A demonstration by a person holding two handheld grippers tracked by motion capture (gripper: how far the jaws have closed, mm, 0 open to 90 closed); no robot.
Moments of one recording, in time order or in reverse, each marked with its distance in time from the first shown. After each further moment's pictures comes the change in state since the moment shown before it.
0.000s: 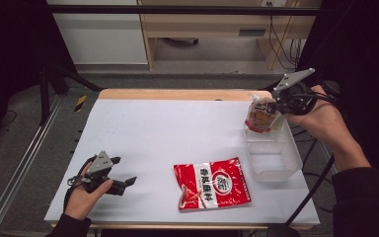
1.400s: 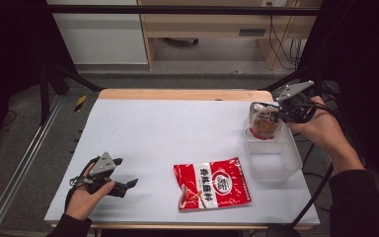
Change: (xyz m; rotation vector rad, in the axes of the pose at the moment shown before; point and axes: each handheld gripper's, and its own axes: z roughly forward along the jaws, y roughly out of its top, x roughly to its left) left arm -0.004 0.000 0.003 0.023 -0.014 0.026; right arm -0.006 -0.038 0.033 0.030 0.020 0.031
